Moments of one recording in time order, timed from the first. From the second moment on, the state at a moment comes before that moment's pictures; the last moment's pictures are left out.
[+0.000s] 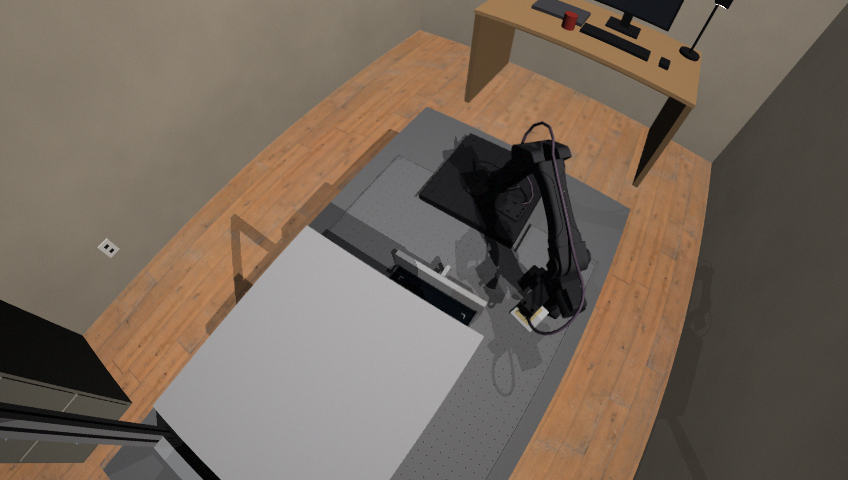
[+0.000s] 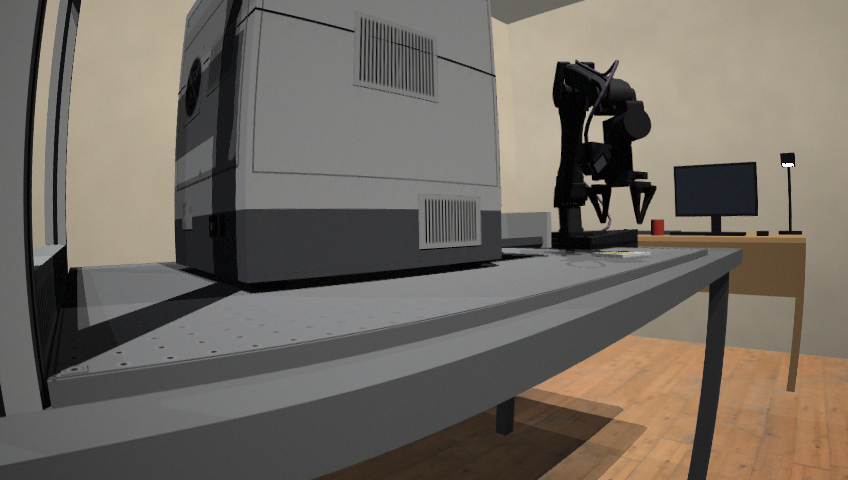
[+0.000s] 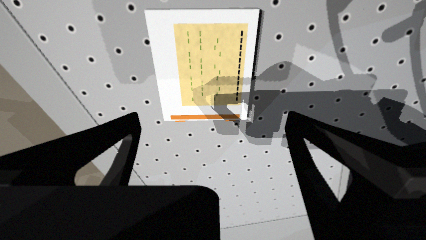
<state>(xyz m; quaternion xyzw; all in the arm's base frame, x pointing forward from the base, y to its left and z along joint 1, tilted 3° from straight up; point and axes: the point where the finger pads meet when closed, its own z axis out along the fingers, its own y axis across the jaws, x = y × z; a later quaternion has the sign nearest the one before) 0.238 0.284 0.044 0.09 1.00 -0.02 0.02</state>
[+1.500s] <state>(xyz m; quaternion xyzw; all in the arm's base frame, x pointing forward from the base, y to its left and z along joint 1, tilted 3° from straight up) 0.242 0.288 0.028 0.09 1.00 -0.02 0.02</state>
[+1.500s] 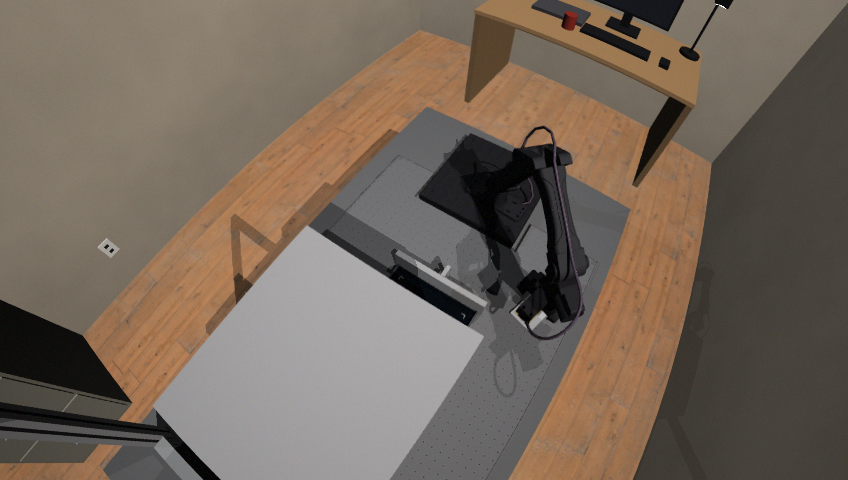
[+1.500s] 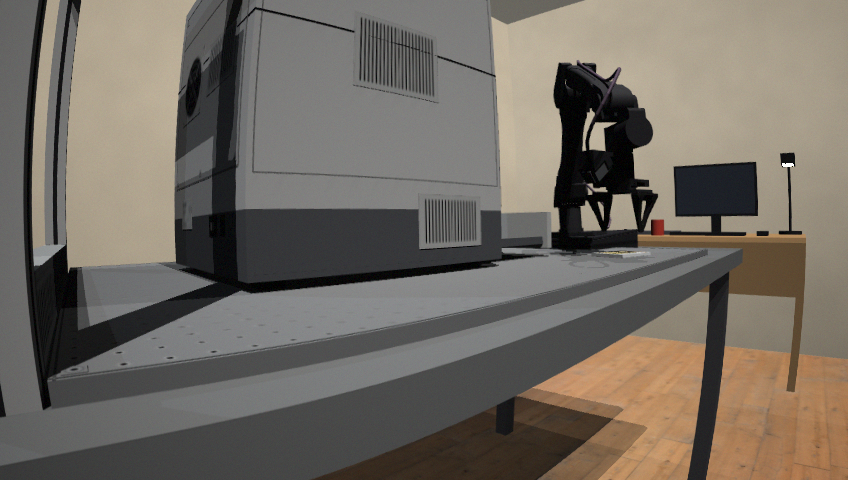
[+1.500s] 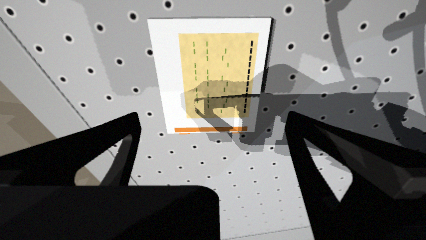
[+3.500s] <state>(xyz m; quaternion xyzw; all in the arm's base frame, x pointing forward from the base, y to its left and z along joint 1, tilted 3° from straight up) 0.246 0.289 -0.012 0.09 1.00 -0.02 0.02</state>
